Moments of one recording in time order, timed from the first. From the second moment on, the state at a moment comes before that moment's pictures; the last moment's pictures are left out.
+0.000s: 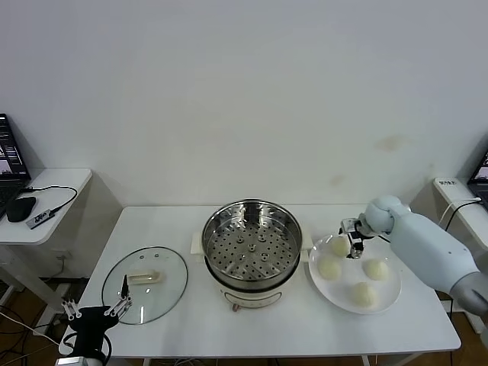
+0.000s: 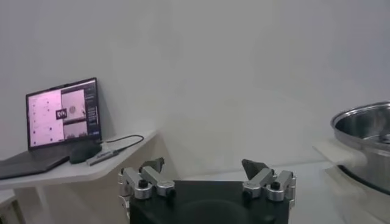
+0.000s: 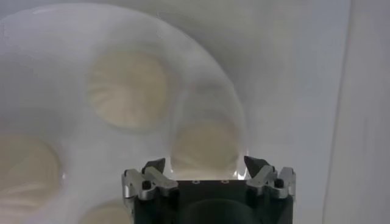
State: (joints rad) left arm 1.83 -1.31 -0.68 -2.27 -0.11 0.07 -0.26; right arm -0.11 0.88 -0.58 0.95 -0.40 -0.06 -1.00
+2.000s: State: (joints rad) left arm 1.84 -1.29 -0.70 -2.31 -0.16 0.09 -0.26; right arm 0.64 0.95 -1.26 1.40 0.17 0.00 -0.93
